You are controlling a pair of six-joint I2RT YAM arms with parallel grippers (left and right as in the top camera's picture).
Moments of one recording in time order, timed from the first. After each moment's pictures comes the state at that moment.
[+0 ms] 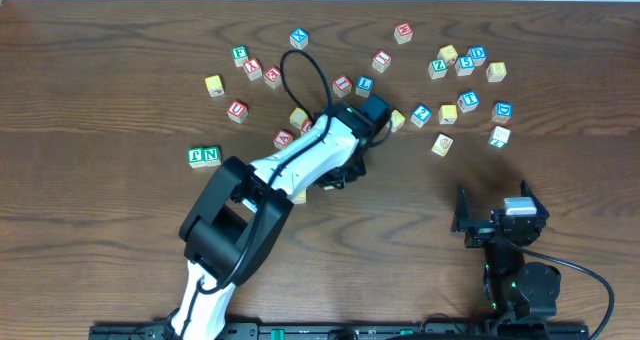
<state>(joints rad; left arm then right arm) -0.70 2.11 1.55 -1.03 -0.10 -0.93 0.03 0.01 0.01 -0.07 0.00 -0.07</state>
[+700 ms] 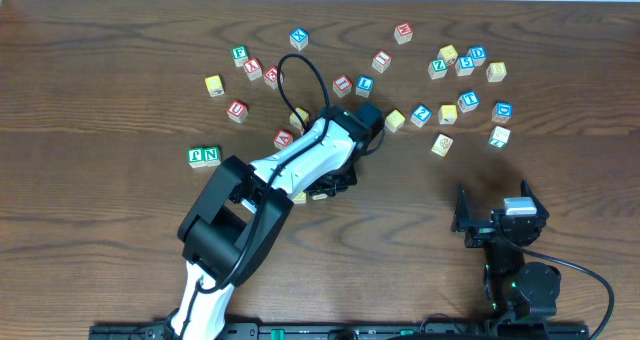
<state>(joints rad) -0.70 2.10 1.50 -1.09 -0.11 -0.90 0.03 0.01 0.01 -0.07 0.00 -0.07</state>
